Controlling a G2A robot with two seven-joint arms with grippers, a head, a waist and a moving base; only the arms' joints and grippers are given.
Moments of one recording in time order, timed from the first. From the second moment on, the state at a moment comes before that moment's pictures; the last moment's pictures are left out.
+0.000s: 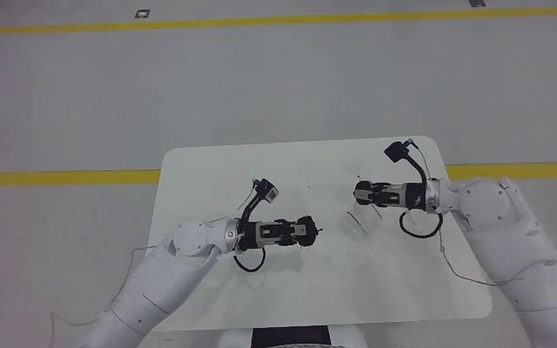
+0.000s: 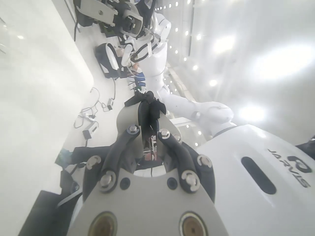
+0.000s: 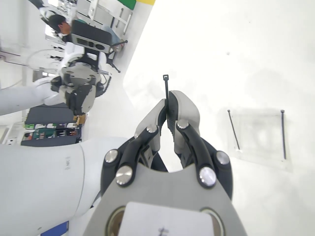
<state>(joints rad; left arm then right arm) 1.29 -1.10 -0.93 -1.60 -0.58 -0.34 -0.98 -1.26 -0.85 1.32 -1.64 0.04 -0.34 1.13</state>
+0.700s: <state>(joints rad) 1.27 -1.13 -0.91 -1.50 -0.73 -0.34 -1.08 -1.25 -0.88 1.41 -1.65 0.26 -0.34 1.31</state>
